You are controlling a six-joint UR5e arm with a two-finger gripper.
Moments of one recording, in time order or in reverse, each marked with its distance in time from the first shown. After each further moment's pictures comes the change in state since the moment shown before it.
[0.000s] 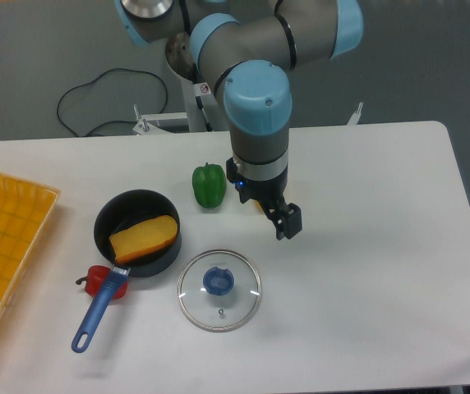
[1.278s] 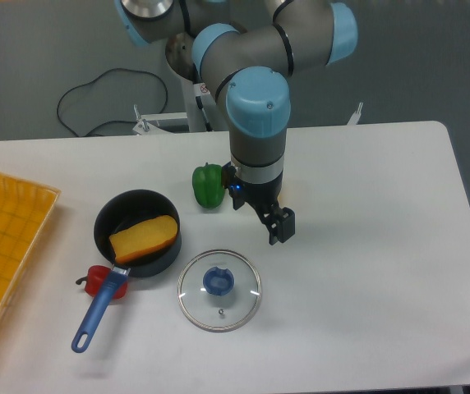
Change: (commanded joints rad) arm 0.000 0.017 -0.104 0.132 -0.055 -0.023
